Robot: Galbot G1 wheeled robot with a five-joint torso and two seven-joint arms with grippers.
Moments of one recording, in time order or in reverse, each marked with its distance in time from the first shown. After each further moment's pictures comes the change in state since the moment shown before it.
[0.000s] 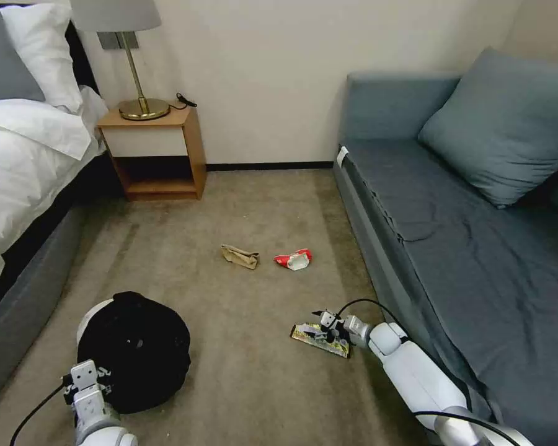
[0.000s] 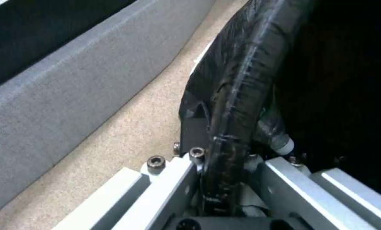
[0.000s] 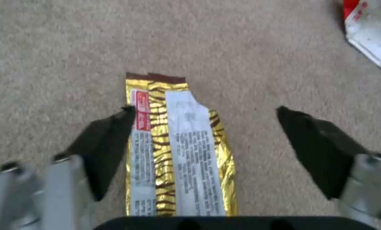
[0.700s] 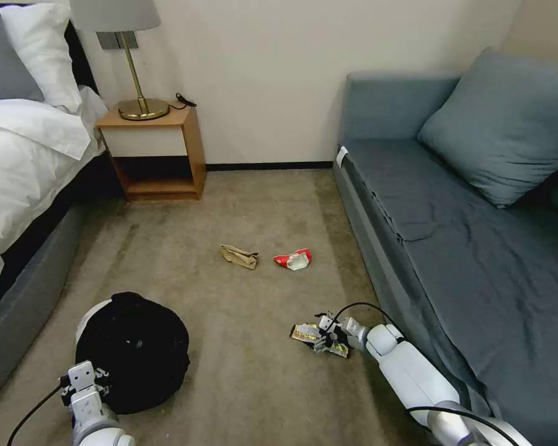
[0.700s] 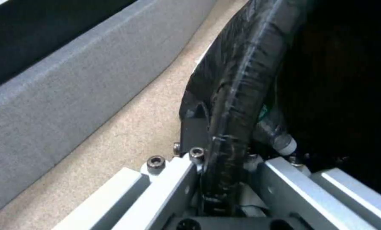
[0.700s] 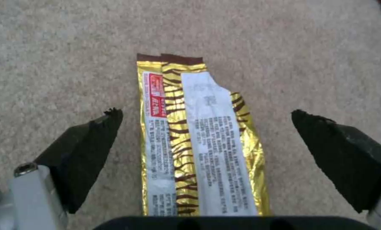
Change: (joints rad) left arm 0.004 0.005 -0.008 0.000 -0.010 -0.005 0.002; right arm 0.045 0.036 0.000 -0.110 -0.003 -0.016 -0.026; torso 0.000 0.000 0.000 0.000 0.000
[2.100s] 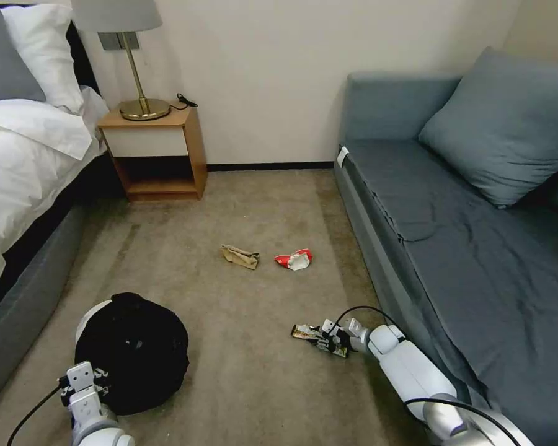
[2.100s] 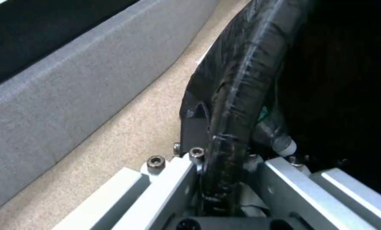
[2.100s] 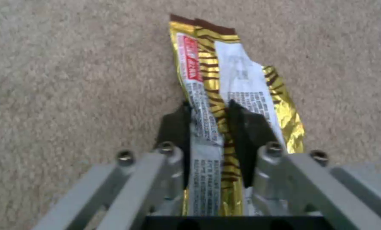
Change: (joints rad) left arm -0.002 -0.001 -0.001 0.007 -0.008 -0.012 -0.002; right arm 0.023 0.012 0.058 -0.083 -0.035 -0.024 -0.062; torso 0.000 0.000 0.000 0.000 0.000
